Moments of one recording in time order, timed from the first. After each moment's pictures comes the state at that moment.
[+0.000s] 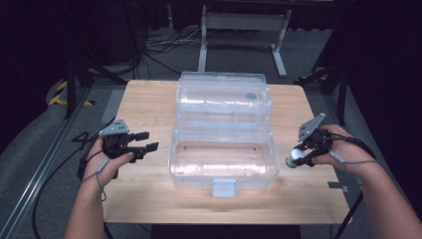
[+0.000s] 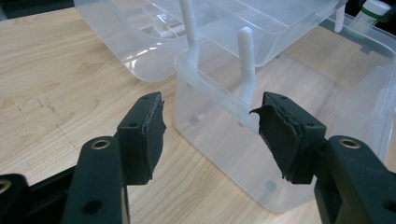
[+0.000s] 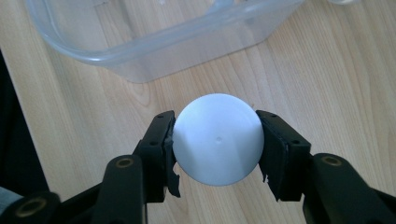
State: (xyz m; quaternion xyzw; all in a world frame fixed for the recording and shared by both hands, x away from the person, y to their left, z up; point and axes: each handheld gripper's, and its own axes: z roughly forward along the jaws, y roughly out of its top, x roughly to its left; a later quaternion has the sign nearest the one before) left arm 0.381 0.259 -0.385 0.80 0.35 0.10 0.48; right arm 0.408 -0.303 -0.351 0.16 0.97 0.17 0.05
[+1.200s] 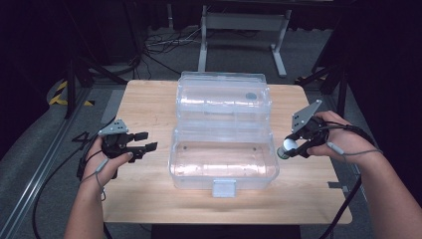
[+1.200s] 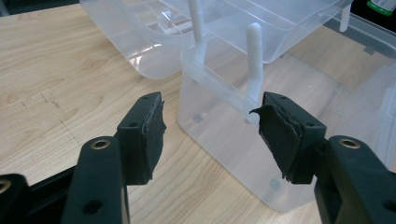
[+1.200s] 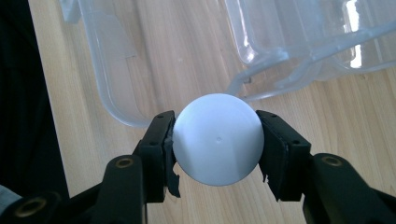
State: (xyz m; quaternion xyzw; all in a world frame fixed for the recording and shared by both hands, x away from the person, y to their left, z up) left arm 0.383 0.263 -0.388 0.79 0.36 0.10 0.48; right arm 0.407 -0.267 -0.303 0.11 0.97 0.19 0.06
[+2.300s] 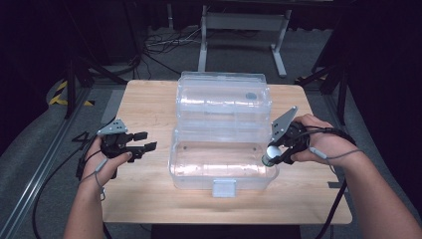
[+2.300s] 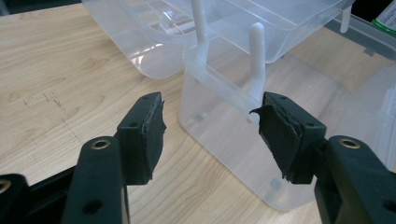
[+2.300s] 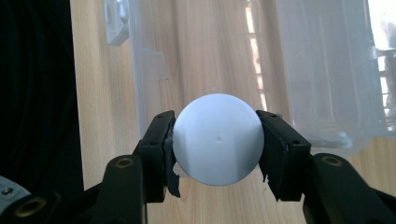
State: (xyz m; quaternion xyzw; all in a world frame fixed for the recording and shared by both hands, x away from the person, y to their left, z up) left arm 0.383 0.265 -0.389 0.79 0.36 0.10 0.48; right arm 0.397 -0.219 -0.308 0.04 0.98 0.18 0.04
